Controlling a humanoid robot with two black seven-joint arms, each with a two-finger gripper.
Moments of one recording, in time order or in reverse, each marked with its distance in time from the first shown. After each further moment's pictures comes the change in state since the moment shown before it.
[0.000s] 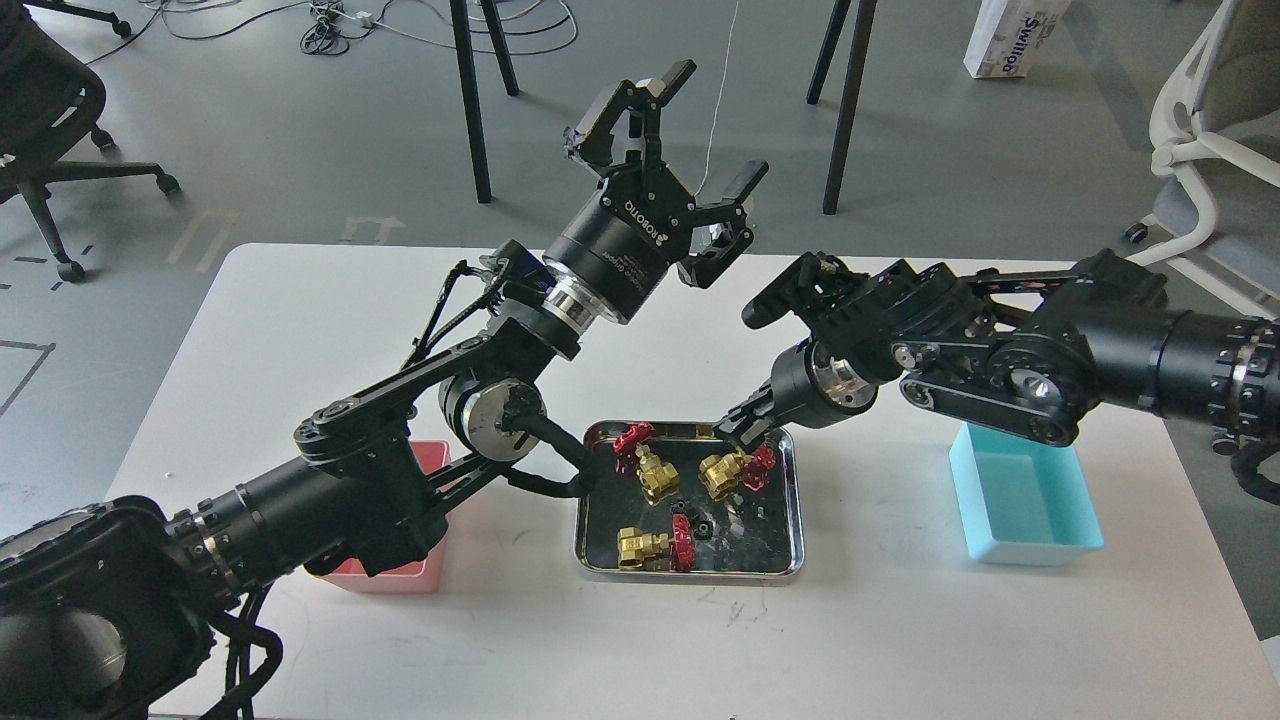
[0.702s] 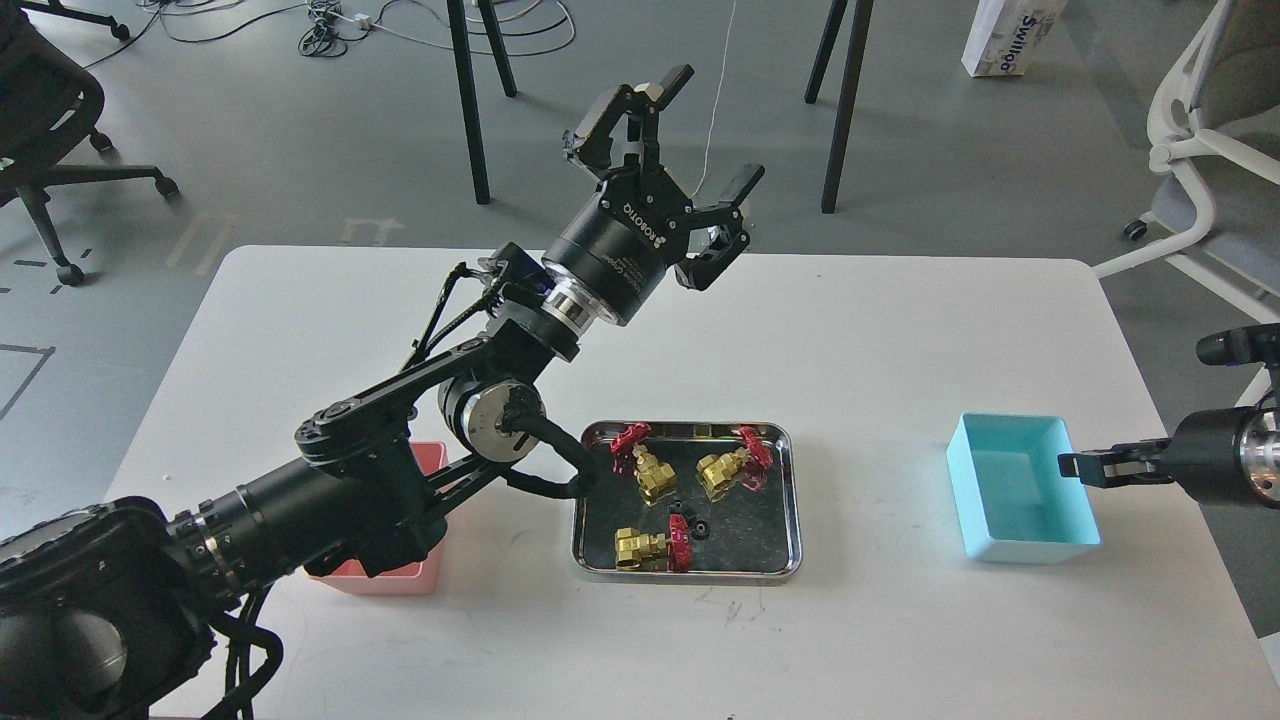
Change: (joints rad) left arm 0.000 -0.002 0.003 0.012 0.000 -0.001 0.000; right arm -0.320 -0.694 0.094 0.275 0.024 -0.131 -0.004
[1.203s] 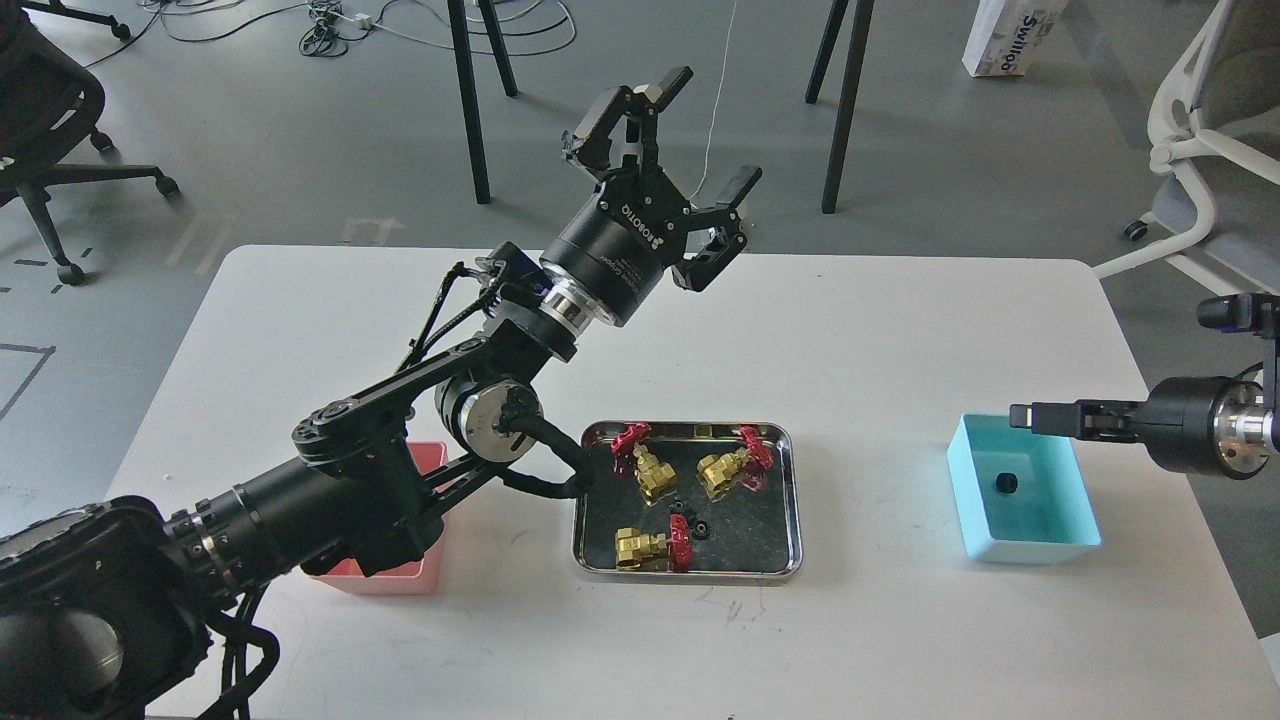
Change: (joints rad) left arm 0.000 0.009 0.005 0.002 0.031 0.003 0.000; right arm -0.004 0.019 0.055 0.002 0.197 -0.061 -0.003
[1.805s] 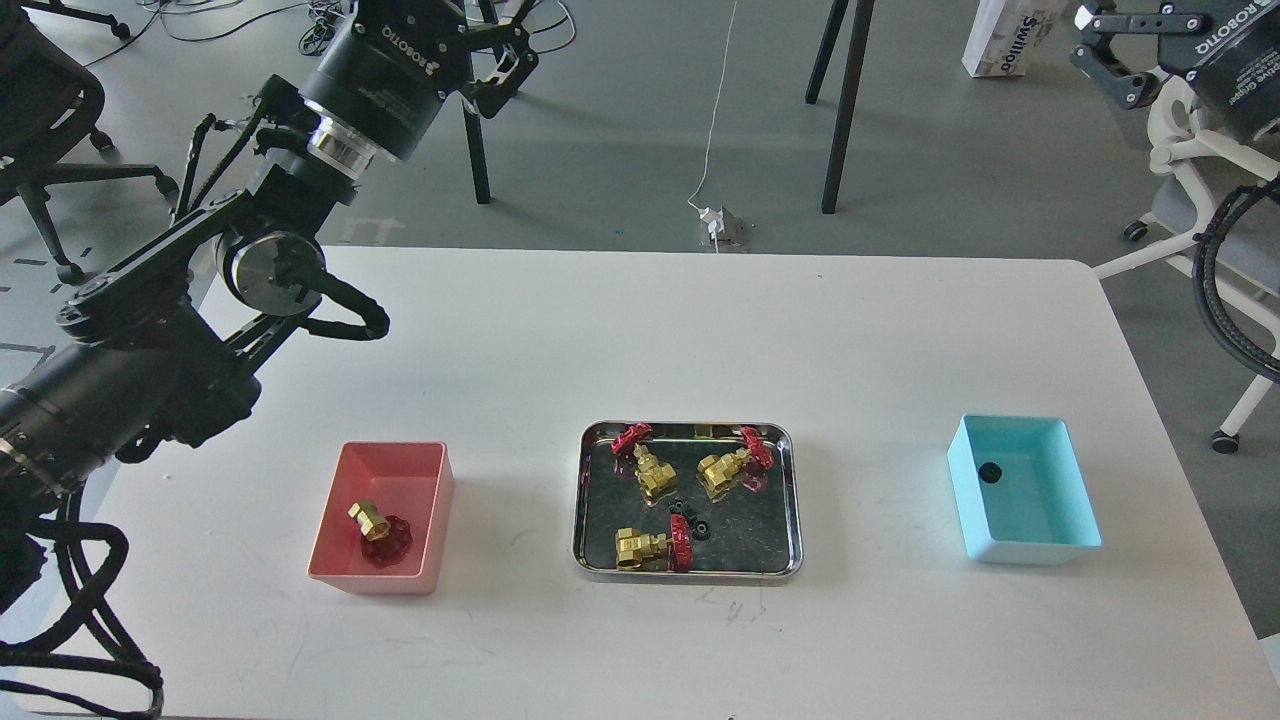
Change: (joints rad) left arm -0.136 0.300 -0.158 0.183 -0.096 -0.288 0.000; right arm -0.036 0.187 0.557 -0.144 1.465 0.170 0.146
